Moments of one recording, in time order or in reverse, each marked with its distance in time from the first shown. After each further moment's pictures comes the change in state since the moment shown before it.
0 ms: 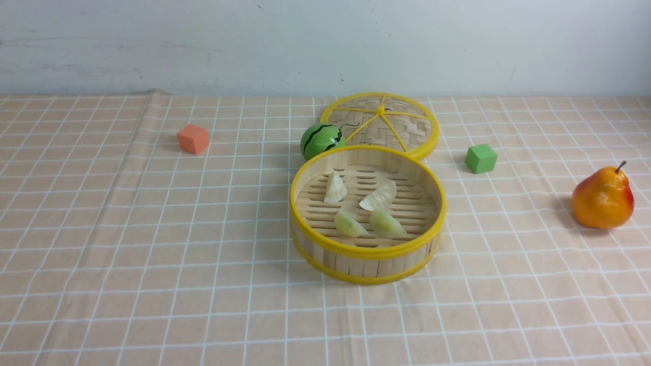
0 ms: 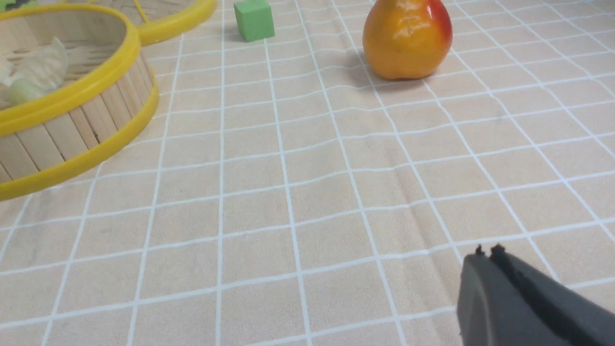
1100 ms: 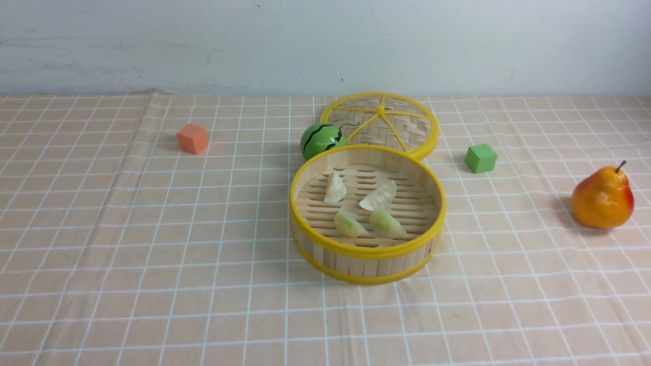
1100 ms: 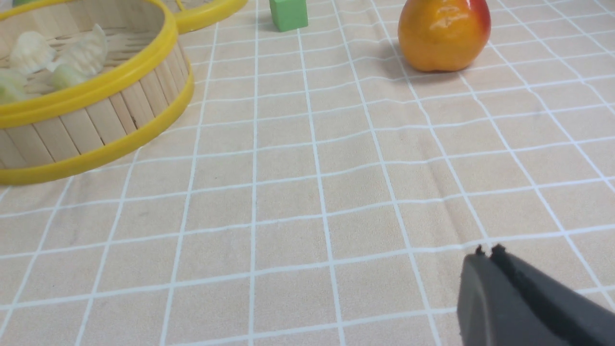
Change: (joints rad) right arm 0.062 0.000 -0.002 0.015 0.008 0.000; left arm 0.000 0.000 0.000 0.000 0.001 -0.001
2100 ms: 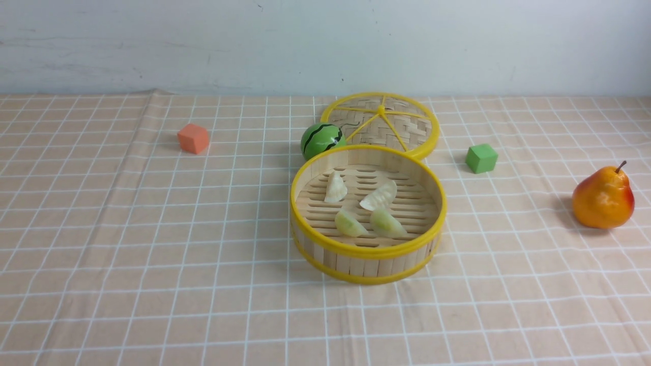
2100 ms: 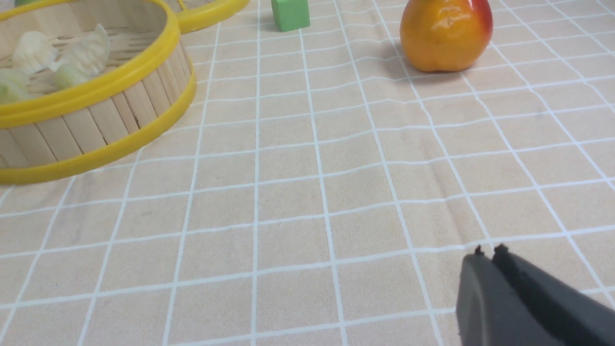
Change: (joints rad) right arm 0.000 0.000 0.000 0.000 0.000 0.001; left arm 0.248 0.000 0.200 -0.050 -0.535 0.034
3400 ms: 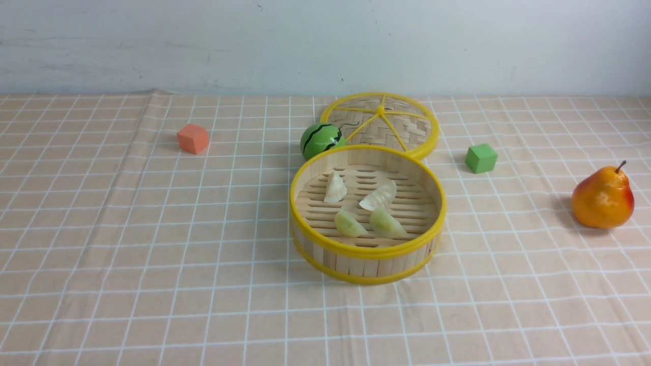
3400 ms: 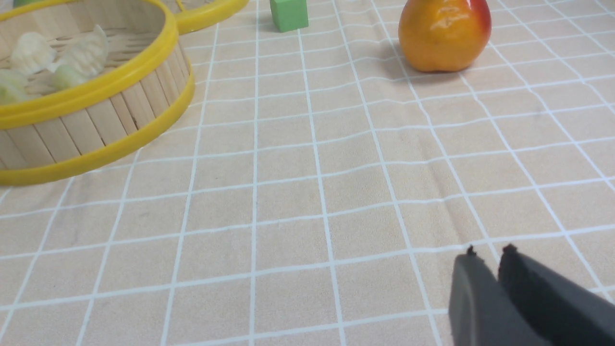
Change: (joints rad) right arm 0.000 -0.001 0.000 0.001 0.001 0.000; left arm 0.279 0.000 0.265 -0.094 0.099 0.209
